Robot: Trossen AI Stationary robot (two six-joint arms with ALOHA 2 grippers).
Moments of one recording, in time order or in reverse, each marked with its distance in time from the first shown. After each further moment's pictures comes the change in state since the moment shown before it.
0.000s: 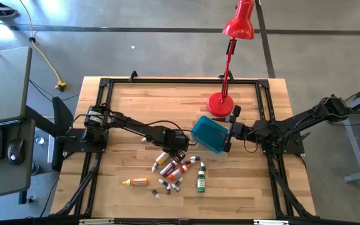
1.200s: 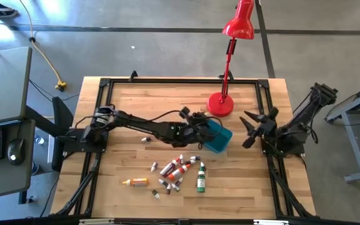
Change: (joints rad) left arm 0.016 0.081 0.371 0.517 -0.851 0.538; right arm 0.526 -0.293 0.000 -0.066 0.981 -0.098
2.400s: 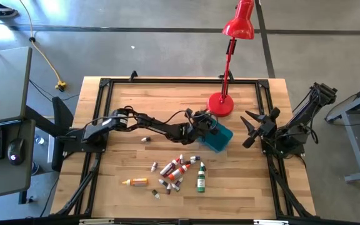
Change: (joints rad) left arm 0.099 0.254 -0.119 0.574 -0.032 0.016; right arm 0.013 0.002 0.000 0.000 0.025 -0.062
